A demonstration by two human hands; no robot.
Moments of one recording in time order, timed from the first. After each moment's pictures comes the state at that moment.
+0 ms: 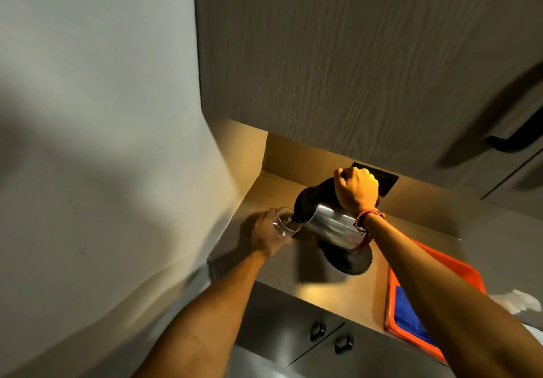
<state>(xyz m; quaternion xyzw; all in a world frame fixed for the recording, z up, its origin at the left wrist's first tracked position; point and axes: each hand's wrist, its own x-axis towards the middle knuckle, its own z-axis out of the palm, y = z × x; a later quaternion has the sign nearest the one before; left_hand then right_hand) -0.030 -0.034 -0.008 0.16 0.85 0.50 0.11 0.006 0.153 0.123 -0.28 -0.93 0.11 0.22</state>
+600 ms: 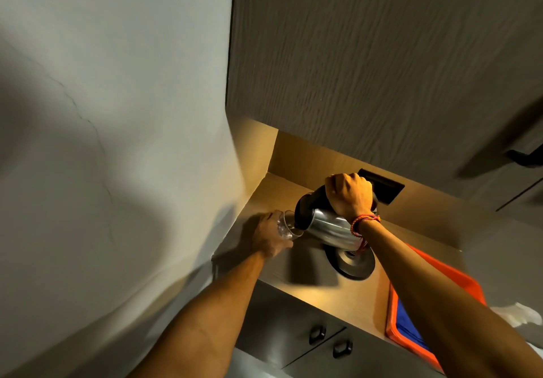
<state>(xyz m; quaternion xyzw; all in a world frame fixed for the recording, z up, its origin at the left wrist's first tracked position) -0.036 -0.050 -0.008 0.19 0.85 0.48 0.12 -0.010 0.133 0.113 -0.17 -0.96 -0.01 0.20</state>
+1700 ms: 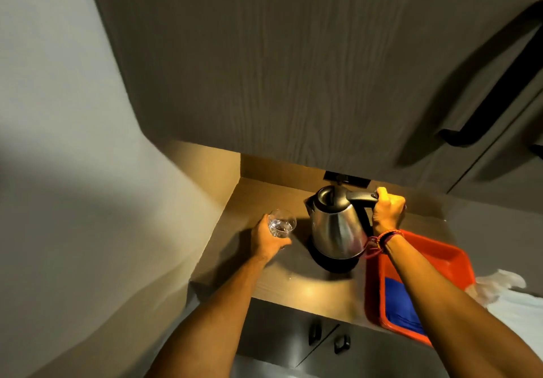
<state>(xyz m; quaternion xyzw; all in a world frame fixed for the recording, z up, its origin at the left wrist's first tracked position) -0.034 0.022 -0.012 0.09 0.80 0.56 0.19 0.064 0.256 0.068 -0.48 -0.69 0.38 0.39</state>
